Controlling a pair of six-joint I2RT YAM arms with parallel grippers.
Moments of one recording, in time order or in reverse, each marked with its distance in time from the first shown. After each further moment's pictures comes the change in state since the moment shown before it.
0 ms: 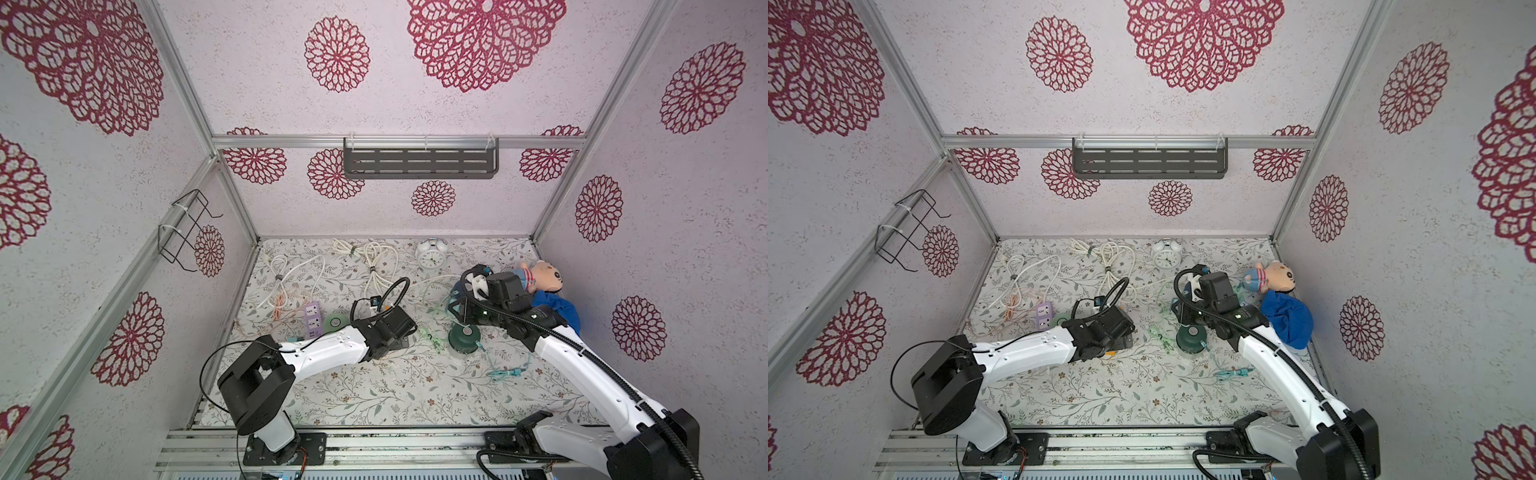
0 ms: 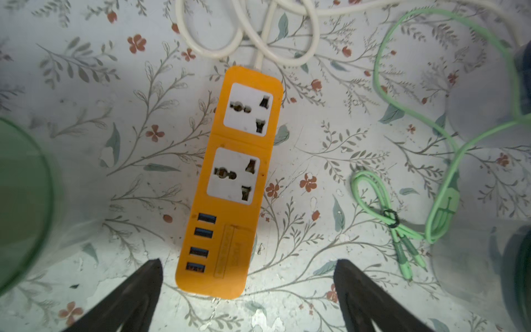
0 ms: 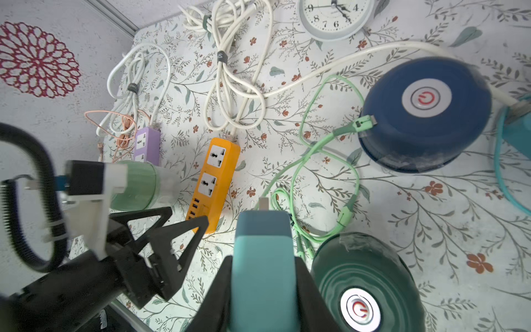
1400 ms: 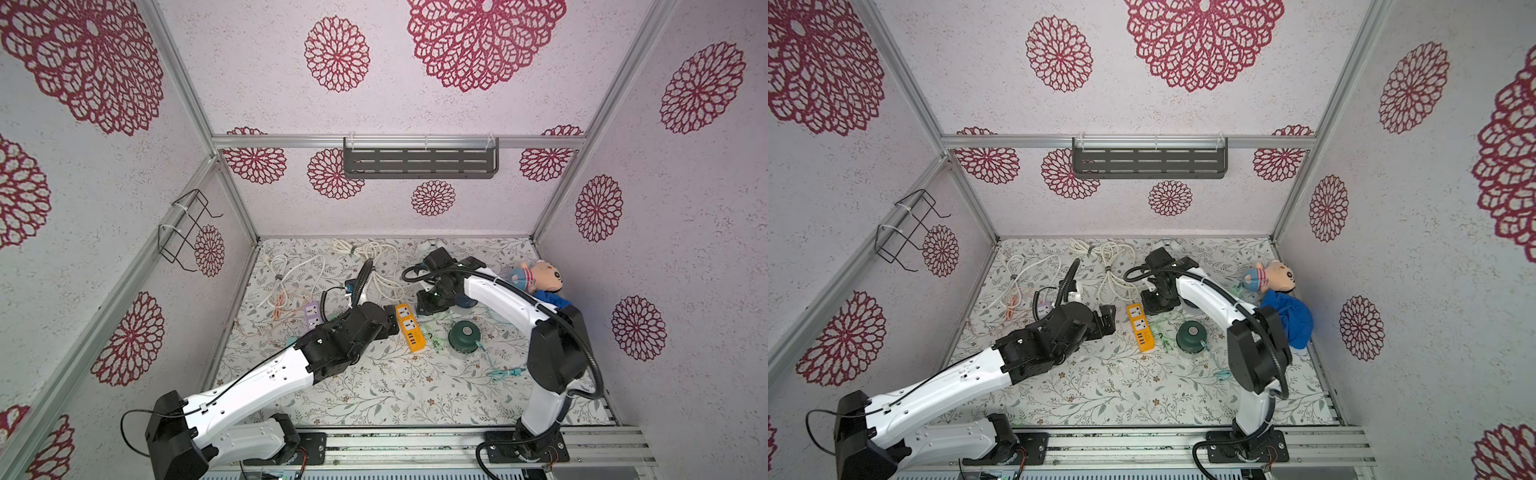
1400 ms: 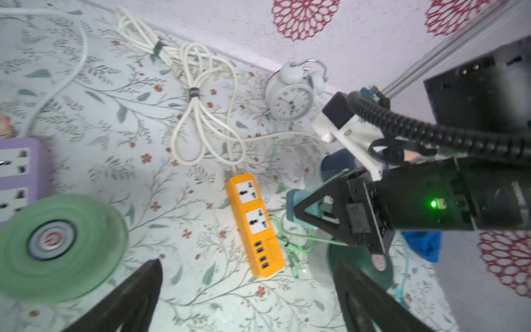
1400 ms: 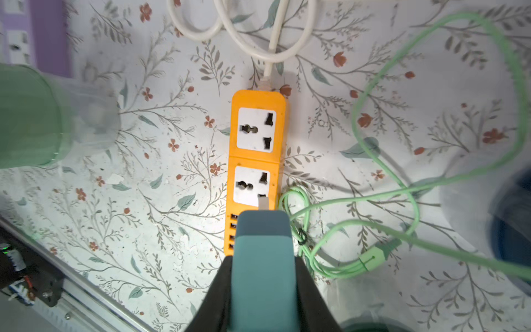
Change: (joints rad) left arm -0.038 -0.500 -0.088 0.005 -0.138 0.100; right arm 0.154 0.747 0.612 -0.401 0.023 -0.298
